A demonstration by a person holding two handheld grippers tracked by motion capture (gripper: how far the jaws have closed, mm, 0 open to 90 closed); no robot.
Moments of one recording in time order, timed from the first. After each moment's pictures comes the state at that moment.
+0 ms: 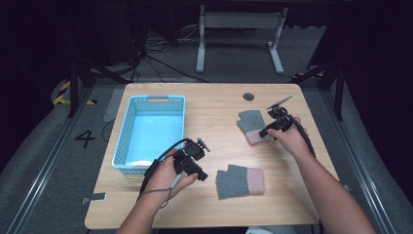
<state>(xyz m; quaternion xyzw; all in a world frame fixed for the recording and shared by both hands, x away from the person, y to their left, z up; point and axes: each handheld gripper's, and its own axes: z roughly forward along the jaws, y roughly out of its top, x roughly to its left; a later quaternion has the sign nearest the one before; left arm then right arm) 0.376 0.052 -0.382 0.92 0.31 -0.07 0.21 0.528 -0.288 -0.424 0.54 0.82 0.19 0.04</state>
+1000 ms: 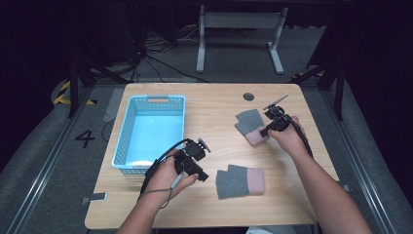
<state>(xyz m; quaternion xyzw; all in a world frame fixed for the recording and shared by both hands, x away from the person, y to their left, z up) 0.376 0.050 -0.382 0.93 0.31 -0.07 0.21 0.520 -0.274 -0.411 0.50 0.84 0.18 0.06</state>
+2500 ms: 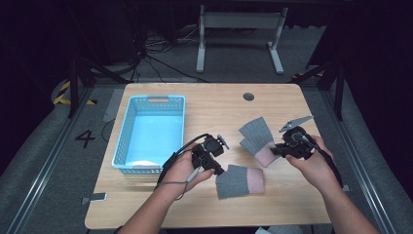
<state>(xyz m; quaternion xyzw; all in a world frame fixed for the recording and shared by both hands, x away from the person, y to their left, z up) 0.386 0.005 -0.372 0.94 0.25 -0.06 0.22 0.391 -0.280 -0.353 0.39 0.88 0.24 0.13</state>
